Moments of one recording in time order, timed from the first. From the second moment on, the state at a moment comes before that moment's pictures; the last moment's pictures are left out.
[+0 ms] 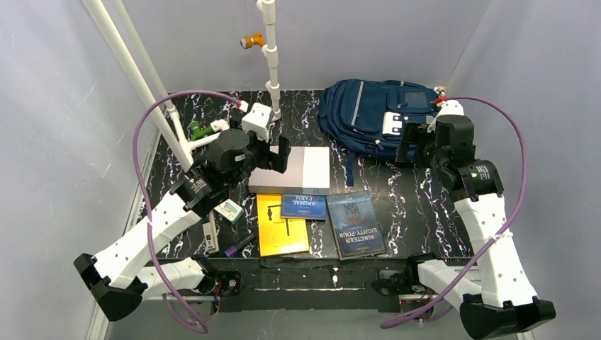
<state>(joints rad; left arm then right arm) -0.79 1.05 1.19 -0.42 -0.32 -0.11 0.21 0.97 1.26 -0.87 0.16 0.22</state>
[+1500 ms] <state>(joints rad) -0.82 1.21 1.17 -0.30 -0.18 0.14 0.62 2.02 1.65 -0.50 0.52 -0.11</state>
